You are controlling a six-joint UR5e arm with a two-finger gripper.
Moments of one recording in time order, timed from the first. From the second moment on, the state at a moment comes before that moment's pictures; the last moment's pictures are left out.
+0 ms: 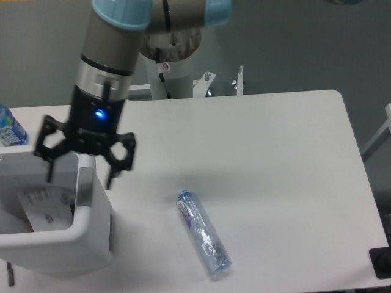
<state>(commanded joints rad) 2.31 -1.82 -1.42 -0.89 1.24 -0.12</state>
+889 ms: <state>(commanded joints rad) 2.49 -2.00 -1.36 -0.92 1.25 0.06</state>
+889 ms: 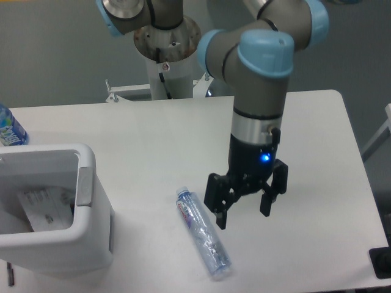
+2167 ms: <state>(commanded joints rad) 2.36 -2.14 -1.49 -1.05 1.48 0.17</state>
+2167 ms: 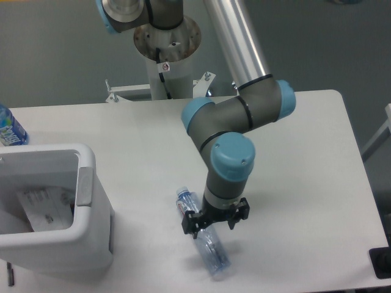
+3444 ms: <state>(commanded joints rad) 2.32 -2.19 -1.51 -1.07 1.60 0.21</state>
